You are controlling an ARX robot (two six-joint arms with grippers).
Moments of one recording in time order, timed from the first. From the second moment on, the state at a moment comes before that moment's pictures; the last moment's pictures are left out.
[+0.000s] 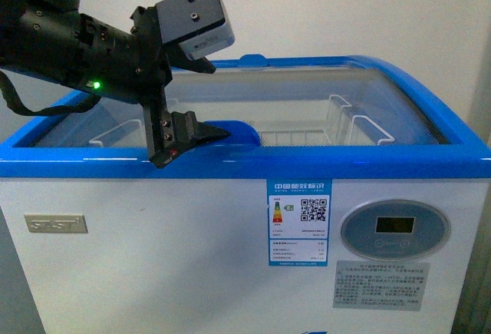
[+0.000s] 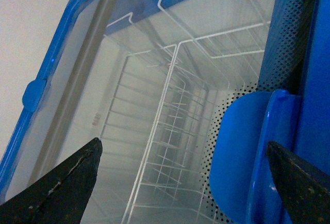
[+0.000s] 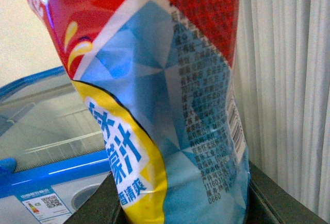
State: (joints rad) left arm -0.25 1.85 1.46 -0.01 0.55 1.17; right arm -0.21 0.33 0.42 0.01 0.00 0.27
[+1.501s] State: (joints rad) left arm -0.19 1.47 1.04 0.40 0.02 0.10; right arm -0.21 0.33 0.42 0.01 0.00 0.27
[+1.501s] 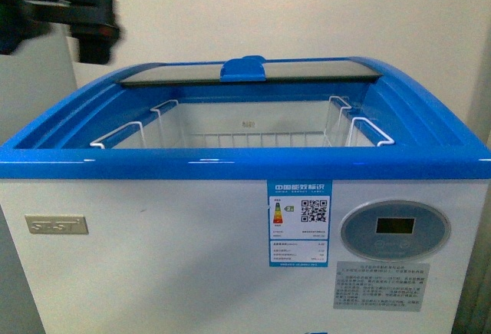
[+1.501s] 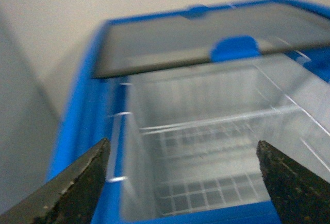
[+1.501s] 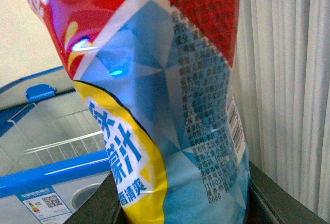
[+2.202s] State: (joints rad) left arm 0.00 0.82 0.19 0.62 0.00 0.00; right arm 0.08 1.74 1.73 -0.77 -0.29 -1.22
